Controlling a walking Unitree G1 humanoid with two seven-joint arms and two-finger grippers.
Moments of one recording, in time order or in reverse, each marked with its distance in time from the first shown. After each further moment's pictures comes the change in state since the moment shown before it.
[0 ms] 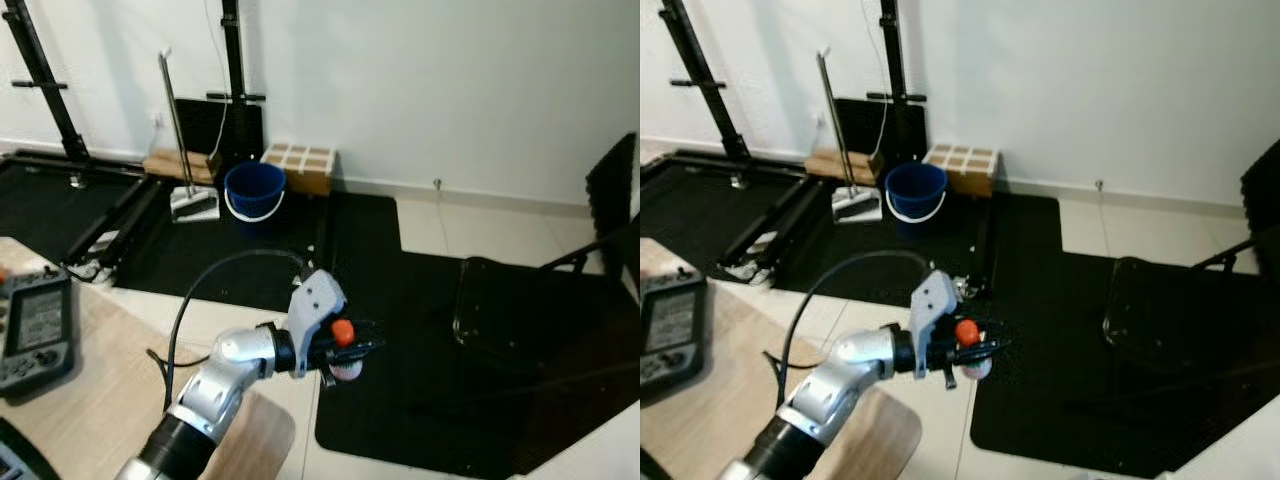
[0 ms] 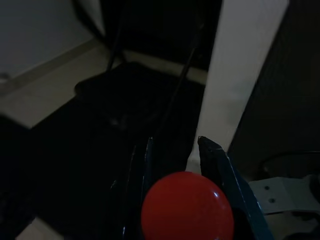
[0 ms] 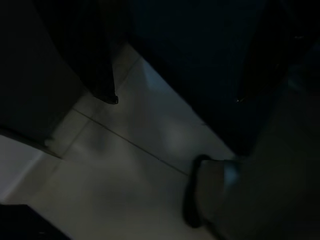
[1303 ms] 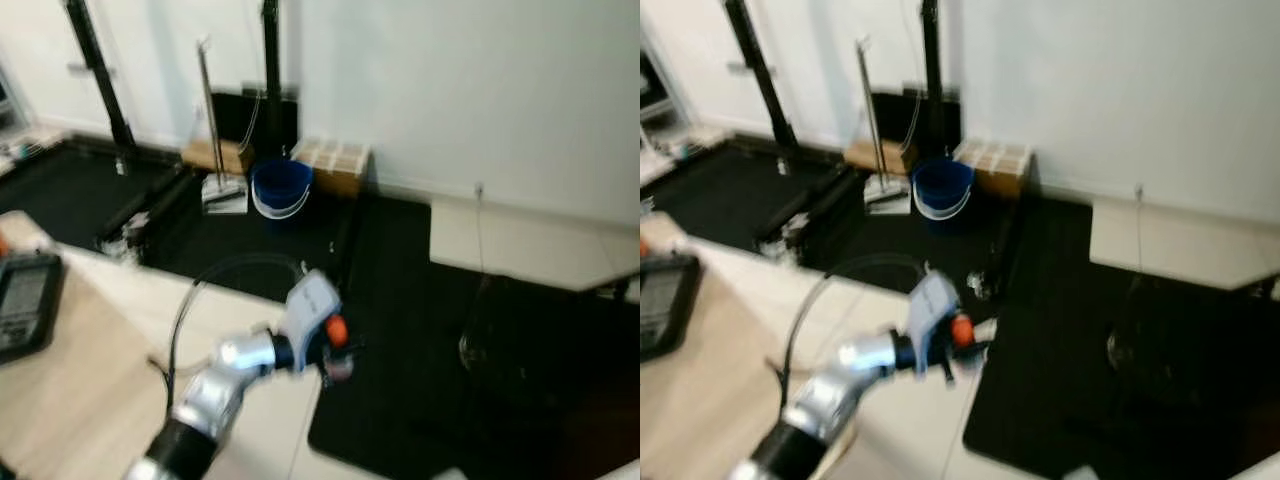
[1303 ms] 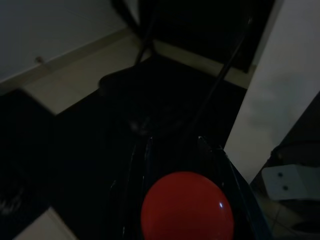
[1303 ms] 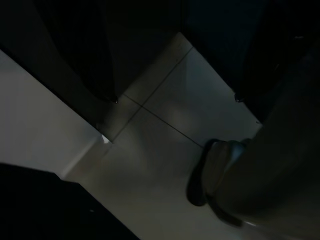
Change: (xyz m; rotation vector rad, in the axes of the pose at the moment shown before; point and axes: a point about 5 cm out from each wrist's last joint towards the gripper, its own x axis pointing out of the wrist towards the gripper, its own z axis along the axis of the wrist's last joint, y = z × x) left arm 0.005 0.001 -0.005 0.004 -0.012 0.041; right arm -0.003 -0.015 -0.004 -0.009 -0.003 -0.039
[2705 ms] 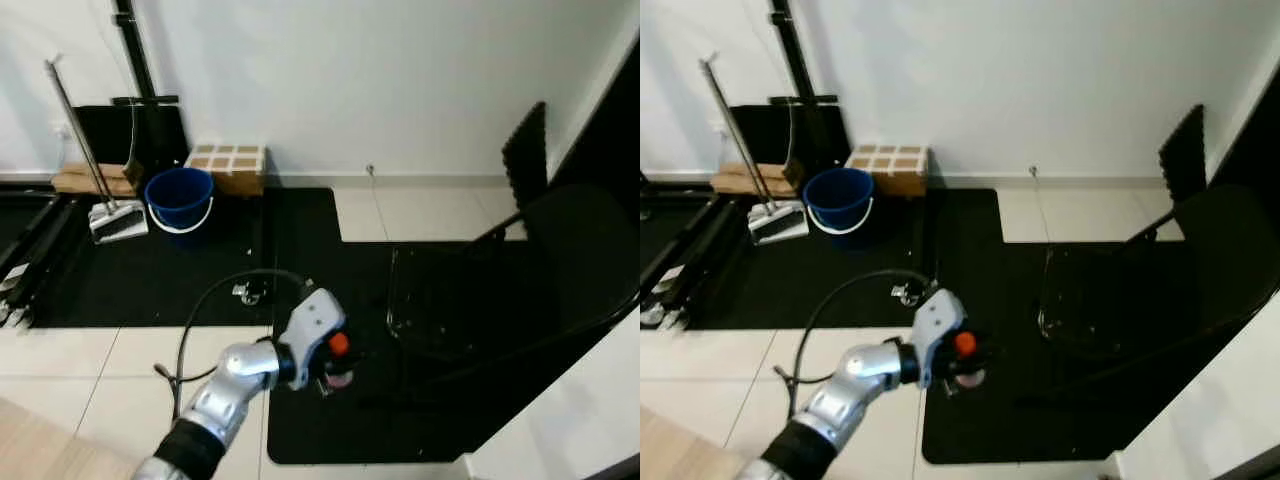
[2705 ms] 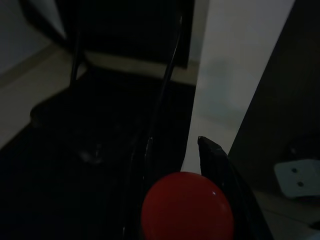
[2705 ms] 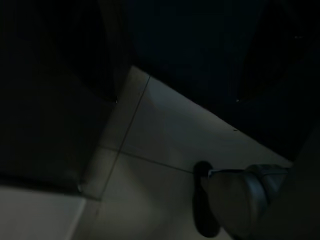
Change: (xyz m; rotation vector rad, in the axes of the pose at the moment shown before) left arm 0.001 -0.001 -0.023 0.010 0.040 0.011; right arm 0.000 0.005 -0.007 0.007 0.029 0.007
